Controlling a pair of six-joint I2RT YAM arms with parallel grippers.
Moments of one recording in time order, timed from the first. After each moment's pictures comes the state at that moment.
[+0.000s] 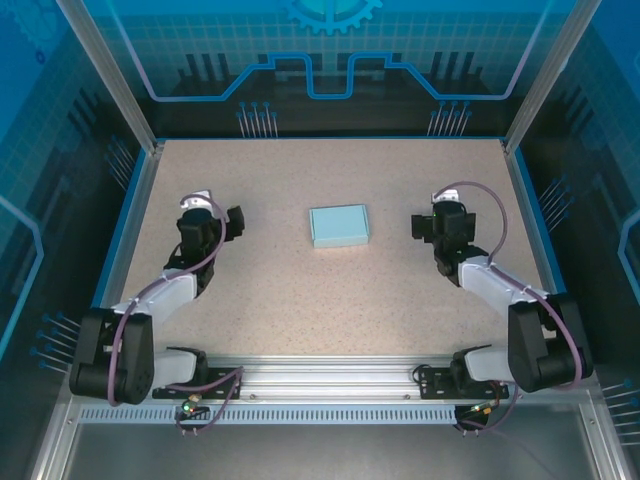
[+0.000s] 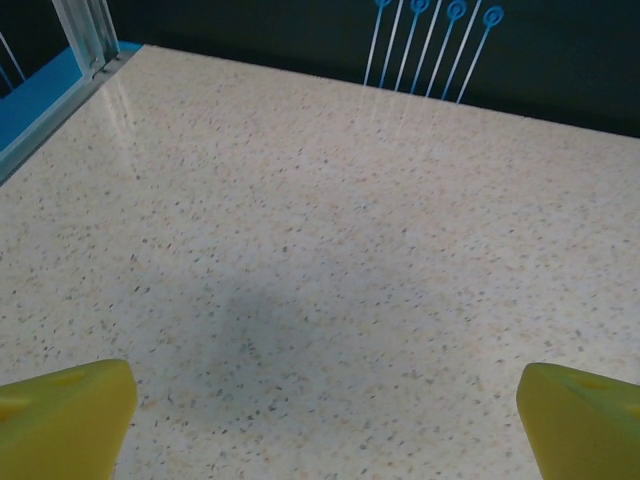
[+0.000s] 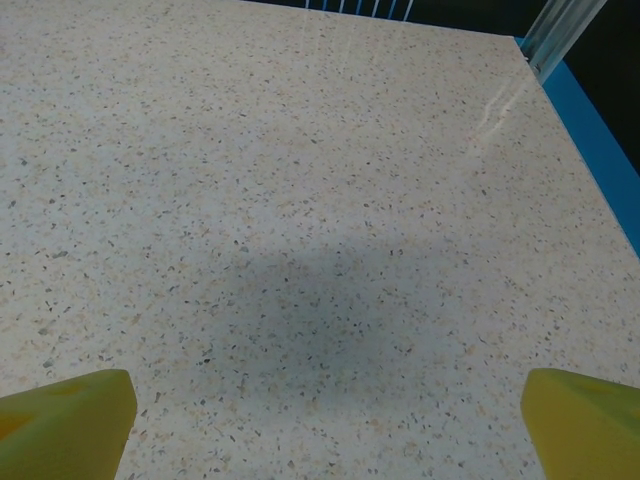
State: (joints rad) left arm -0.06 1.27 0.53 0.32 -0.21 -0.24; right arm 0.19 1.34 0.64 0.11 0.39 0.02
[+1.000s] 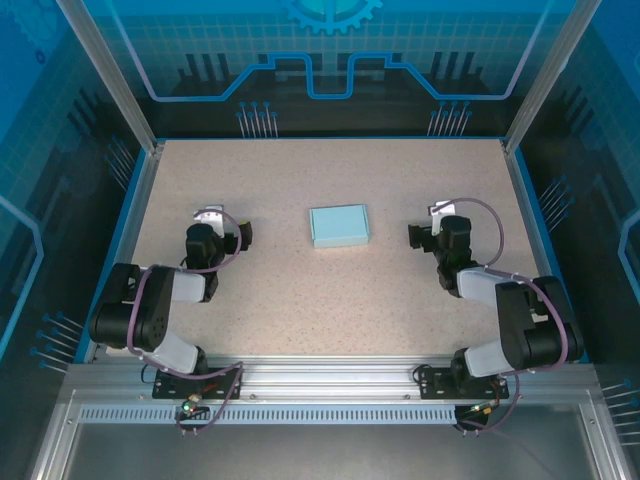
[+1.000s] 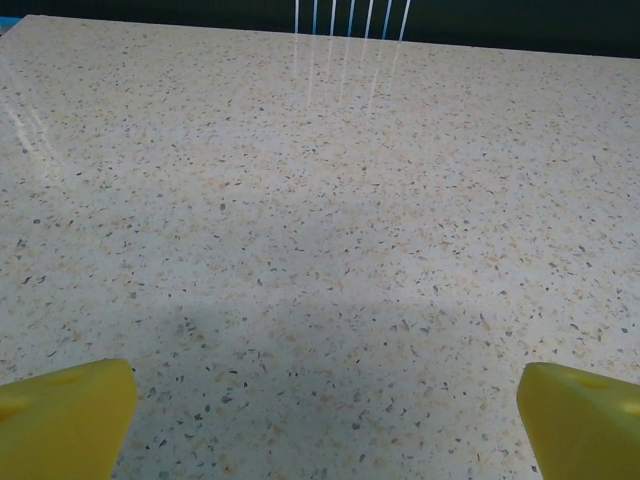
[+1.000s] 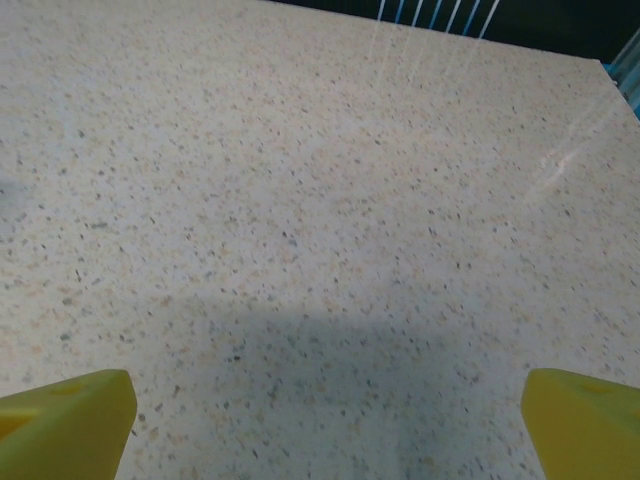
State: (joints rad) left arm -0.02 1.55 0.39 0.78 -0.03 -0.11; right arm 0.12 1.45 0.47 0.50 0.17 -0.08
